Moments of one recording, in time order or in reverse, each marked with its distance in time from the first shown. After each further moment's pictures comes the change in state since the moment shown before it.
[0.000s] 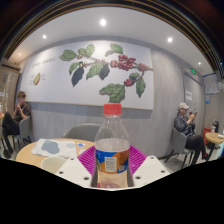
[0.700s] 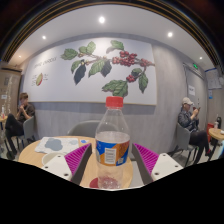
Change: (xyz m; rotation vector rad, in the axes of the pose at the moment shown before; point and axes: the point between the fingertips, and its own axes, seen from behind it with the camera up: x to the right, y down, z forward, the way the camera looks) arm -0.015 -0.004 -0.011 -0.050 -0.040 0.032
